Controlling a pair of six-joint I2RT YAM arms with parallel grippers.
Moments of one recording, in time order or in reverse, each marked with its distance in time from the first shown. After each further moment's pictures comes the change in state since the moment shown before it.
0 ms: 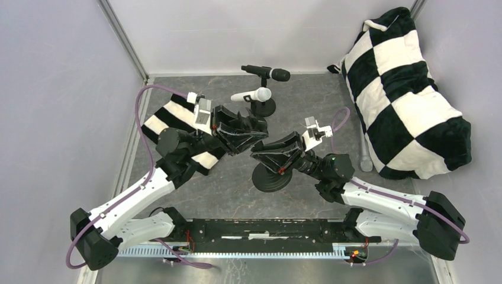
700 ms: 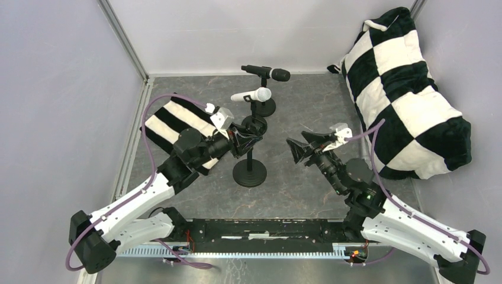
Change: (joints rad) left arm -0.005 -0.054 -0.090 -0.424 -0.300 0.269; right arm 0.005 -0.437 -0.003 -0.771 0.602 -0.441
